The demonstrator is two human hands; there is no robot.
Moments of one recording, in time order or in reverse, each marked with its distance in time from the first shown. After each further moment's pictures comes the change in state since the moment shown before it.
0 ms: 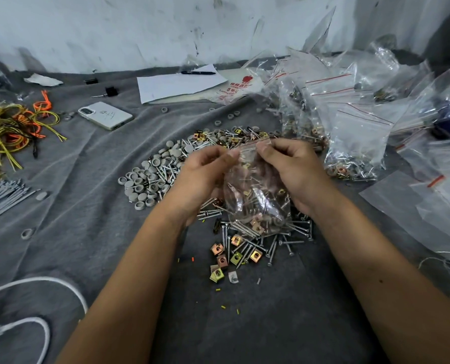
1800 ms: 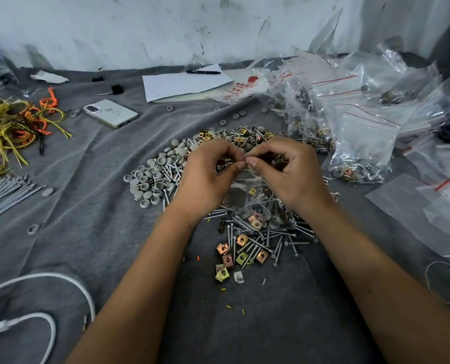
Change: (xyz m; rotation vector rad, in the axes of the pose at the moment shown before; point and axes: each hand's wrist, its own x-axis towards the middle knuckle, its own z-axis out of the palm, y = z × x) left_hand 0.015 -0.015 -0.011 0.615 0.077 0.565; right_hand -0.003 0.003 0.010 -0.463 0.035 -0.557
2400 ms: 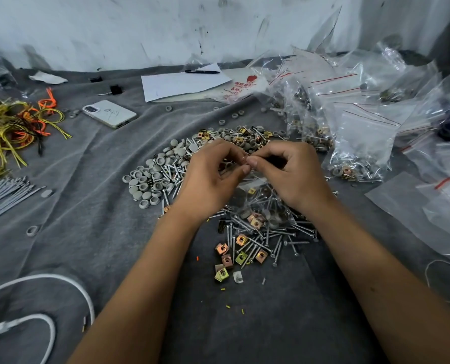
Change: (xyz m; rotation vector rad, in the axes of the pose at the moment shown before) left_hand -0.002 0.007 0.002 0.058 -0.026 0.038; right_hand 0.000 -0.001 -0.004 -0.024 -0.057 0.102
